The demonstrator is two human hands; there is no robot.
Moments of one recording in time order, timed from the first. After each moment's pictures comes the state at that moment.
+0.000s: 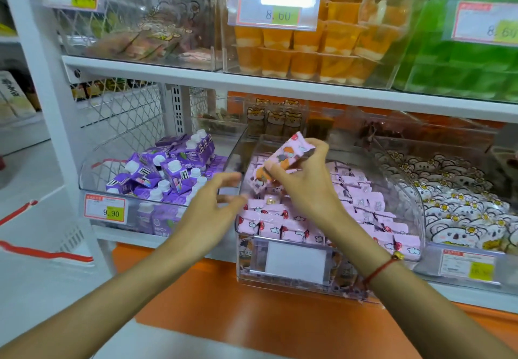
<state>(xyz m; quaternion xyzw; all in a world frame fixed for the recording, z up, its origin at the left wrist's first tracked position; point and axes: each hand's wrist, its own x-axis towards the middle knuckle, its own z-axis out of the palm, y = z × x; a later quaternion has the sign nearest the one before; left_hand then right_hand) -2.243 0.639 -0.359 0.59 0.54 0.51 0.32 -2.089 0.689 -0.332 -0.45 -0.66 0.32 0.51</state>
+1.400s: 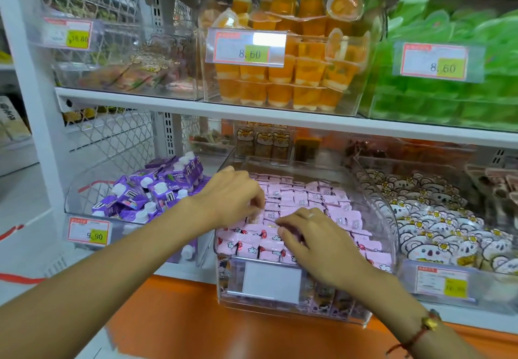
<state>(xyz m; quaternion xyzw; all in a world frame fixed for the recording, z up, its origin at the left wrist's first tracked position) -2.214 0.703 -0.315 0.86 0.48 0.13 -0.14 -2.022 0.667 -0.358 -0.47 -0.86 -0.02 0.21</state>
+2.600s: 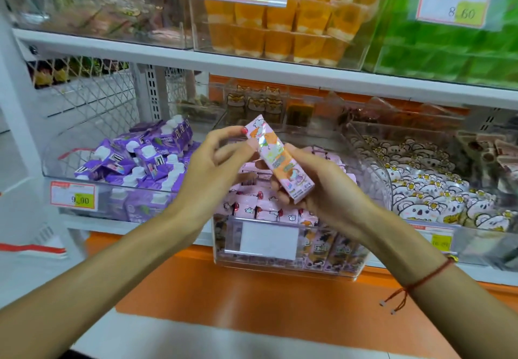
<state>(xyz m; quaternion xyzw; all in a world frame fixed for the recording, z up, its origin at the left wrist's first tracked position) -2.205 0.636 -0.333 0.54 0.38 0.62 0.42 -2.037 0.651 -0.319 -0.36 -0.58 0.63 0.38</state>
